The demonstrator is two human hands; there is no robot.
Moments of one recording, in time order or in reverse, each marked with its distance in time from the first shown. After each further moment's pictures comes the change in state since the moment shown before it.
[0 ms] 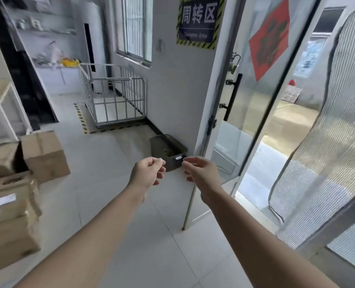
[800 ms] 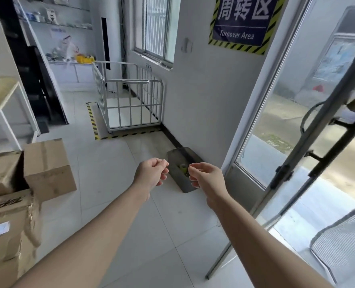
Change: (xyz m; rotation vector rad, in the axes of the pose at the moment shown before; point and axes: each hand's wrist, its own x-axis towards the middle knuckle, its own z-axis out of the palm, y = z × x) left_hand 0.353 0.012 -0.091 0.023 0.052 -0.052; right_hand 0.304 -0.012 0.195 -0.015 -0.015 0.088
